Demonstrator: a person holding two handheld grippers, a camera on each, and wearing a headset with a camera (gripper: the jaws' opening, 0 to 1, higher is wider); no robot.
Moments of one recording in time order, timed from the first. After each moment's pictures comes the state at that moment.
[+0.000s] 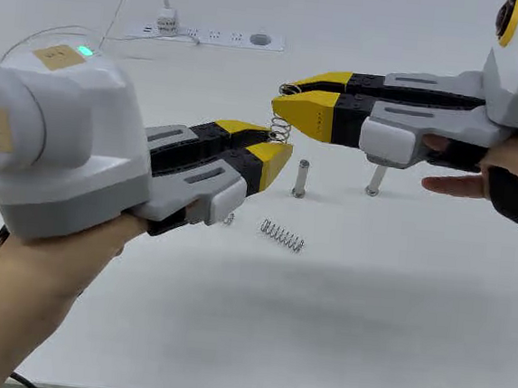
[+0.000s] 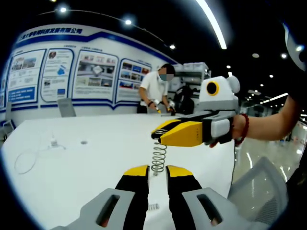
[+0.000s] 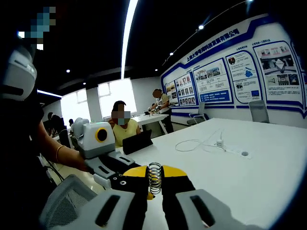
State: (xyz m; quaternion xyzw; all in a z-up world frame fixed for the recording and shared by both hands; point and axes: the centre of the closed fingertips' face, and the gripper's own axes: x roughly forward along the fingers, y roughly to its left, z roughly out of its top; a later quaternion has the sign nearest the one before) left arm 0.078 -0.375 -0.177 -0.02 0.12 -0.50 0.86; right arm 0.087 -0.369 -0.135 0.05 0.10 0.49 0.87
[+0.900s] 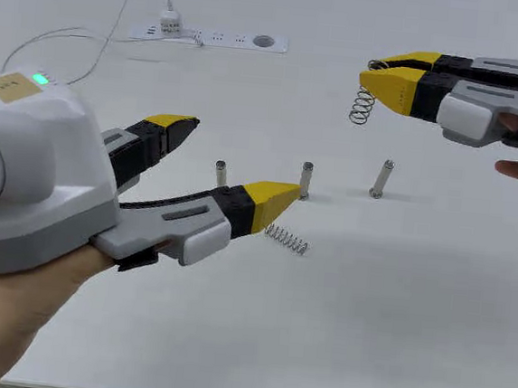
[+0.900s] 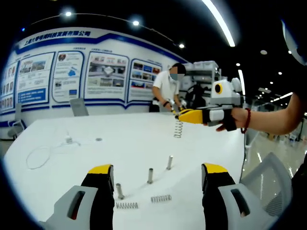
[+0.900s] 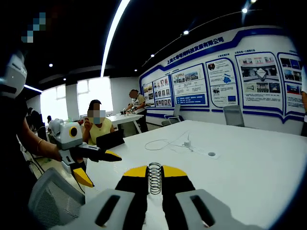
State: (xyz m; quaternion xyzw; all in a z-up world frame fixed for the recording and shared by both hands) left arm 0.081 -0.340 -0.185 -0.01 0.12 -0.44 0.89; right arm 0.119 -0.449 -0.139 0.02 0.09 0.38 0.92
